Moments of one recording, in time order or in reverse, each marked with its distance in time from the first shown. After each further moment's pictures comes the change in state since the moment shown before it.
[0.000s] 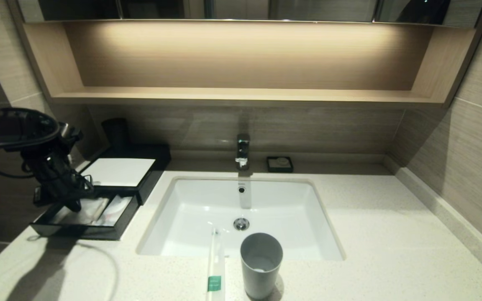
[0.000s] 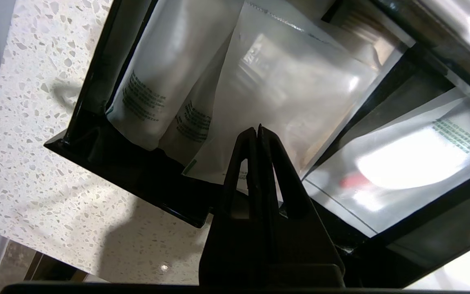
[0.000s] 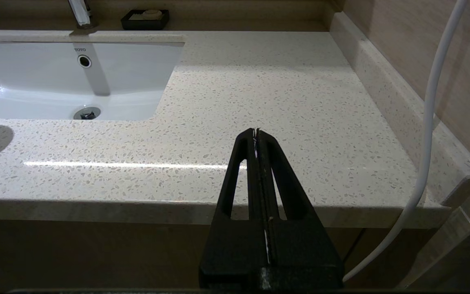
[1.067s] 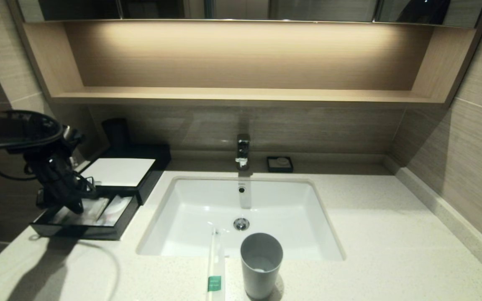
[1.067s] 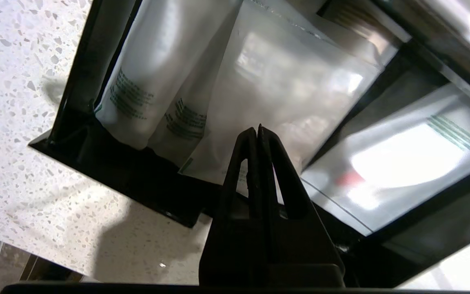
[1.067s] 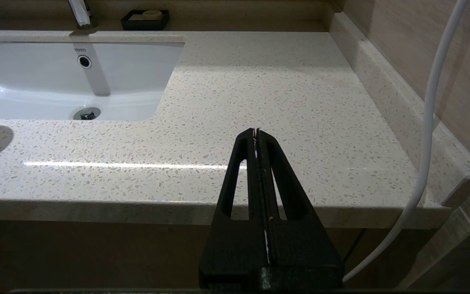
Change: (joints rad) left arm -0.005 0.005 0.006 -0.002 -0.013 -0.006; right arm 0.000 0.000 0.000 0.000 0.000 0.000
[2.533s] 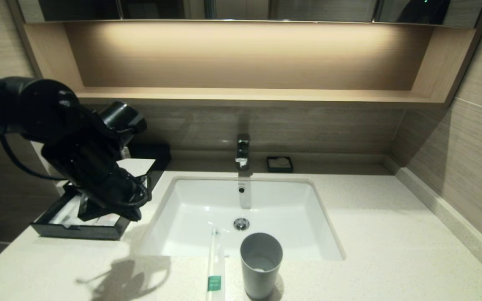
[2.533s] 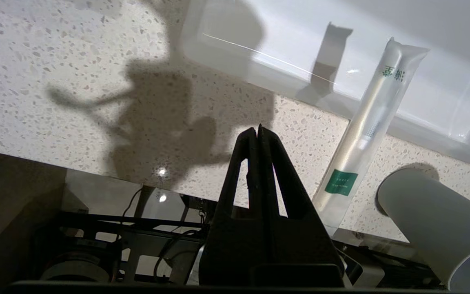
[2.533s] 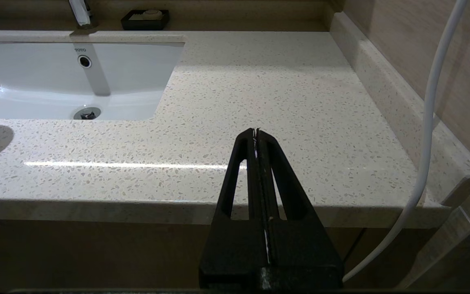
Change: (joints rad) left arm -0.528 -0.422 0.323 0.023 -0.062 -0.338; right arm 0.000 0.000 0.000 0.000 0.000 0.000
